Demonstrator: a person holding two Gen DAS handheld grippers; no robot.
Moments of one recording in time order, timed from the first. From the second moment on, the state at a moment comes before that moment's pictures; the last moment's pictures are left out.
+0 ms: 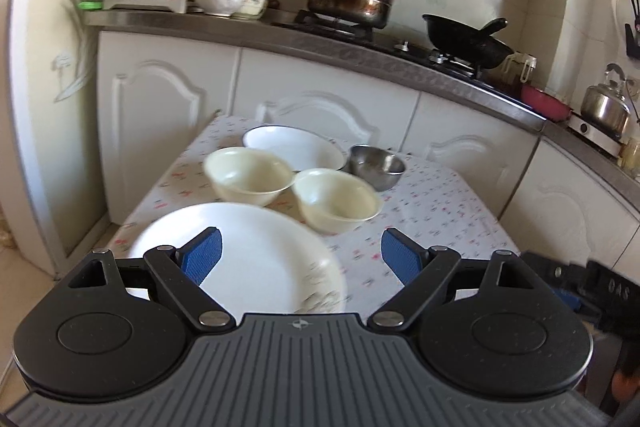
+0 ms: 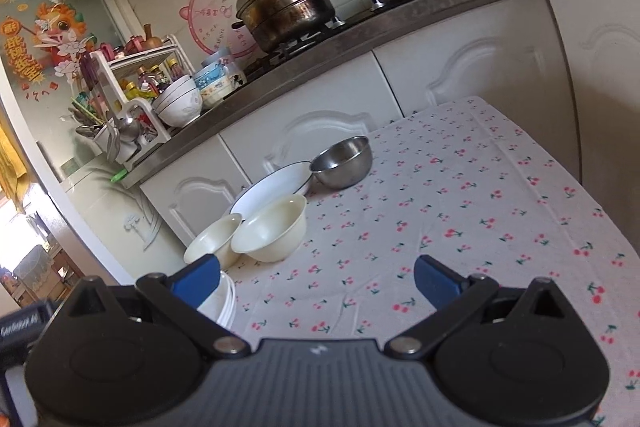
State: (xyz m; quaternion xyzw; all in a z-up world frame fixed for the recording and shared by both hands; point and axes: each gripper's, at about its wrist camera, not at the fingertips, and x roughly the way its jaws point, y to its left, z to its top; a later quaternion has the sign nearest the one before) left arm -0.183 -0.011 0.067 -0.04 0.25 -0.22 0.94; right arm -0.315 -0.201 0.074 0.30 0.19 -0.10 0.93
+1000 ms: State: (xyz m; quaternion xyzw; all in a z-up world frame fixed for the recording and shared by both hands) left arm -0.015 0.018 0.039 -0.15 0.28 -0.09 0.94; right arm -0.220 -0.209 0.069 0.36 0.22 0.00 0.91
